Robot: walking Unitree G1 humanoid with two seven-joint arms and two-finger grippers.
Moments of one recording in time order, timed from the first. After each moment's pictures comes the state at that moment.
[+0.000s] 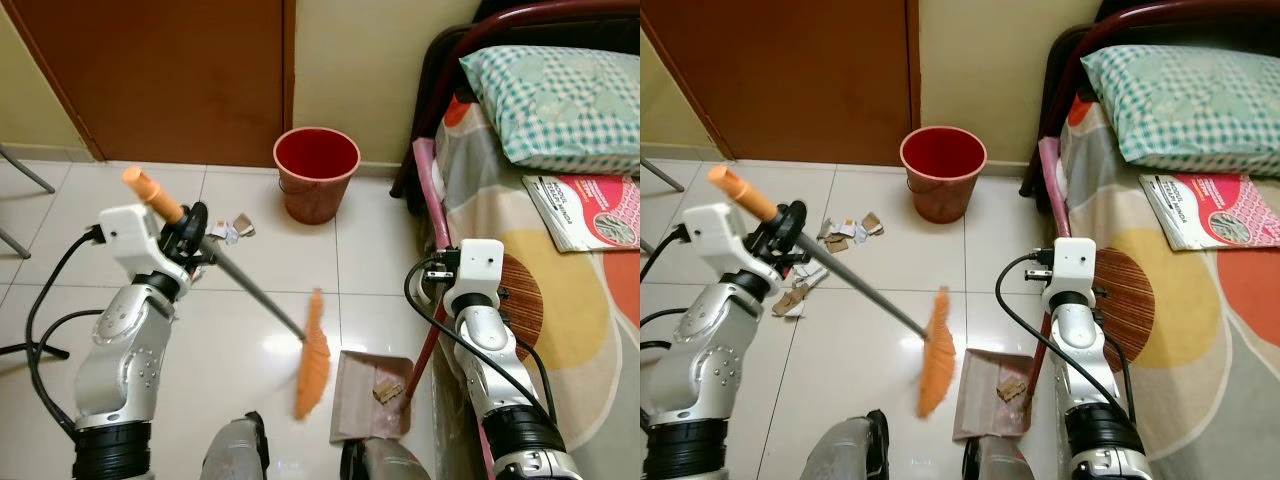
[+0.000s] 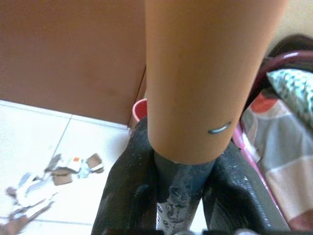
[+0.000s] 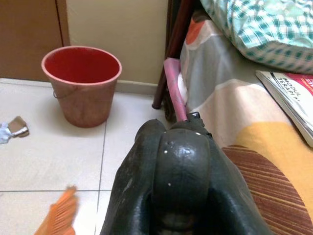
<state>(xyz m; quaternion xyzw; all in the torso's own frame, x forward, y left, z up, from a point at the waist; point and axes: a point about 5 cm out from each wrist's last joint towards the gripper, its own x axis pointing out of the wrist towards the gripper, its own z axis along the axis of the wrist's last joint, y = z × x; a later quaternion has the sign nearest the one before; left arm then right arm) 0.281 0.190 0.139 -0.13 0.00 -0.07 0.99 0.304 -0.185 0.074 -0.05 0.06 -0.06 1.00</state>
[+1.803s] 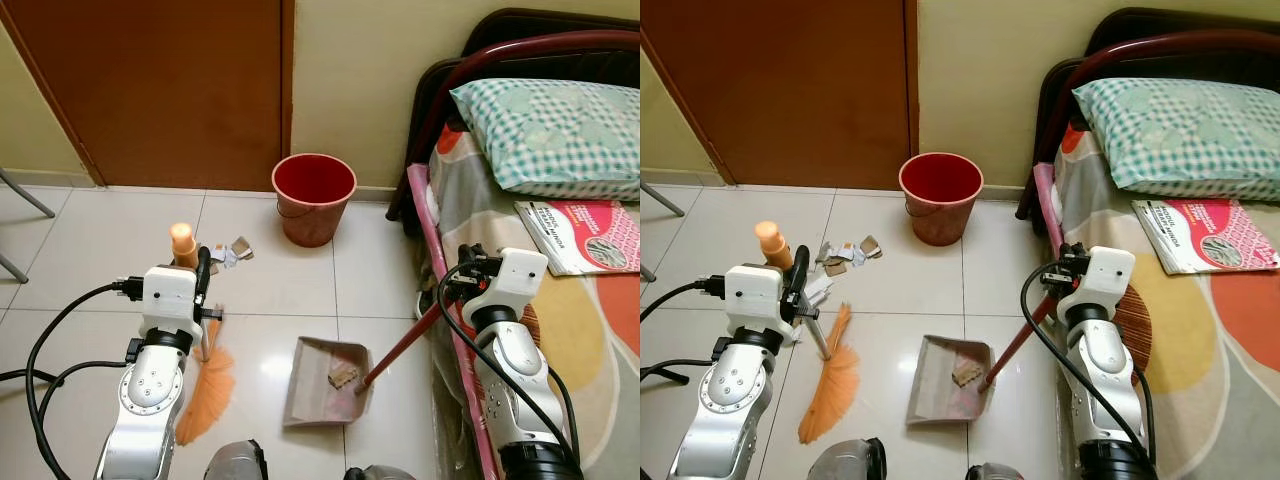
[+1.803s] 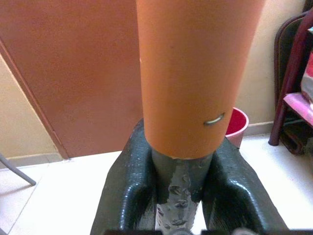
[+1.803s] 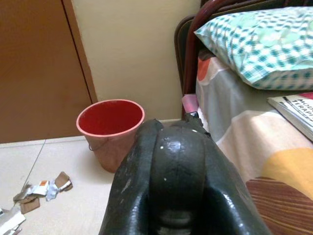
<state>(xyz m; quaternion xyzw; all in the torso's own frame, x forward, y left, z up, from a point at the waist) 0.245 0.174 0.103 0.10 -0.03 -0.01 0.99 0.280 -0.195 0.092 0.07 0.01 -0.04 1.00</state>
